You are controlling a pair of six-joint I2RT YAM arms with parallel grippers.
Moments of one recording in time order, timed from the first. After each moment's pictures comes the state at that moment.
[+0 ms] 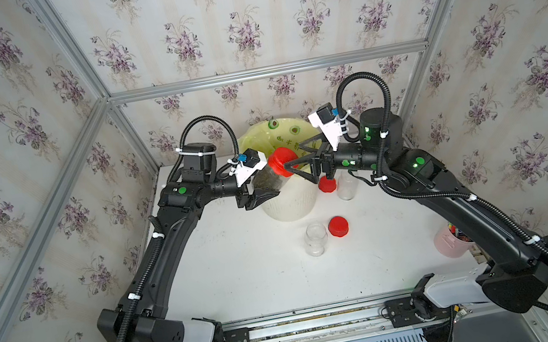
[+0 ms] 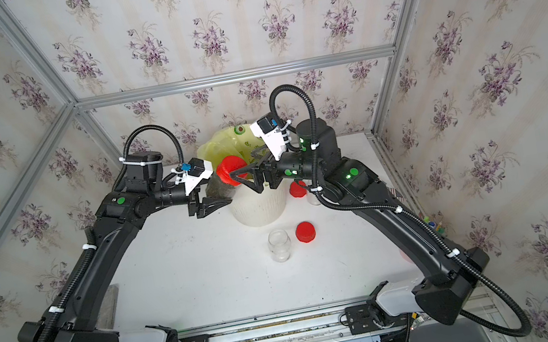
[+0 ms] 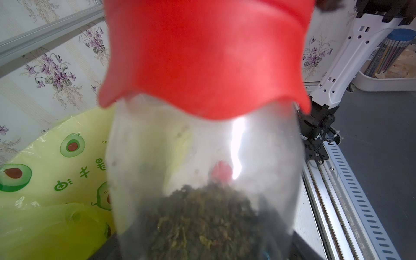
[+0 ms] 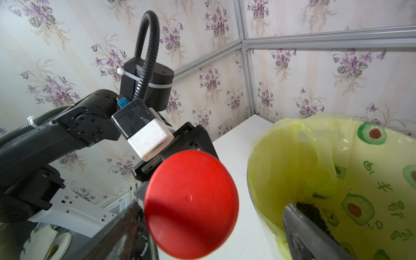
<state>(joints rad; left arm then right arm) -0.29 1.40 1.52 -0.76 0.96 0.72 0.65 1.34 1.56 -0.41 -0.53 0.20</state>
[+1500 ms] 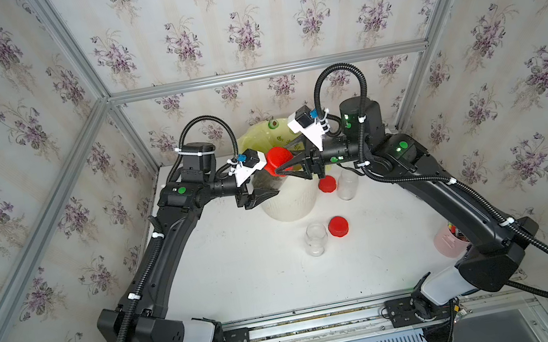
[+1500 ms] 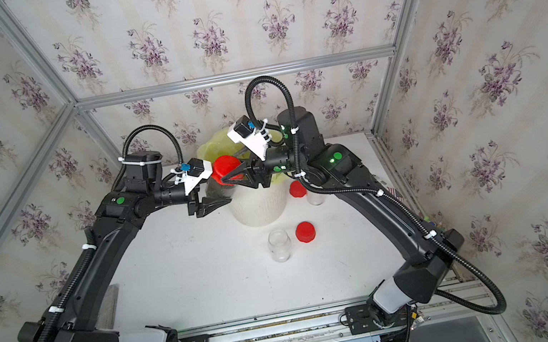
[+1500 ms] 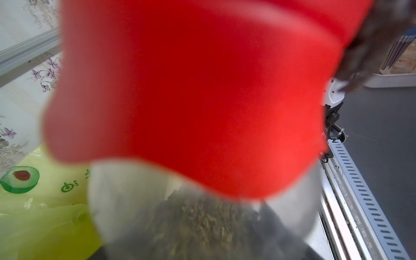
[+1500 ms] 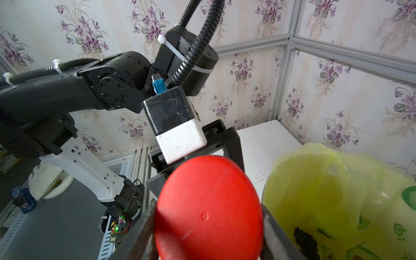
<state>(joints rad) -0.29 1.40 1.52 -0.75 0.96 0.73 0.64 1.51 1.80 -0.59 -0.71 -0.13</state>
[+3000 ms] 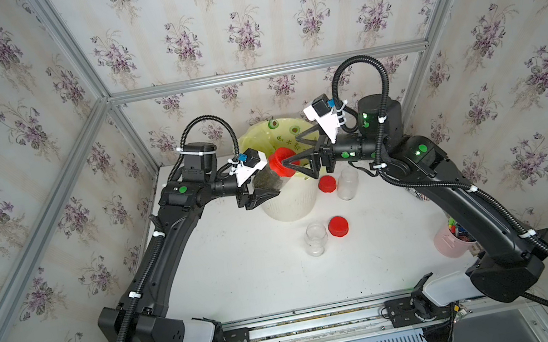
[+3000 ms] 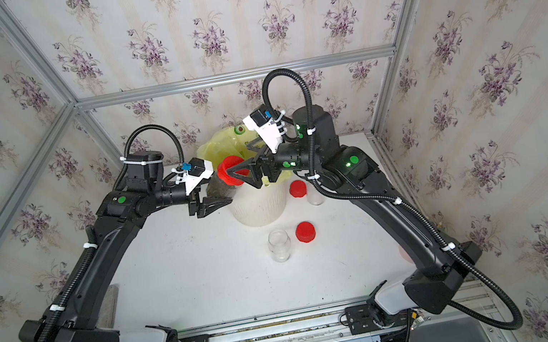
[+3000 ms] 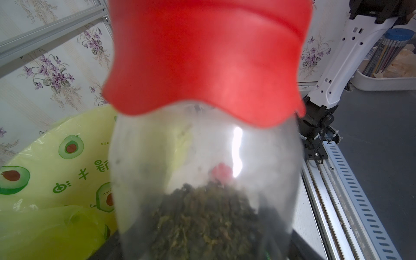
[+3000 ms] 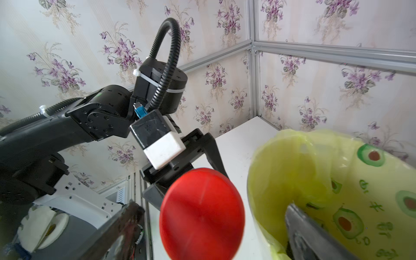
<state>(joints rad) -0.29 1.41 1.52 -0.76 0.97 0.73 0.65 1.43 1.75 -0.57 -0.57 0.10</state>
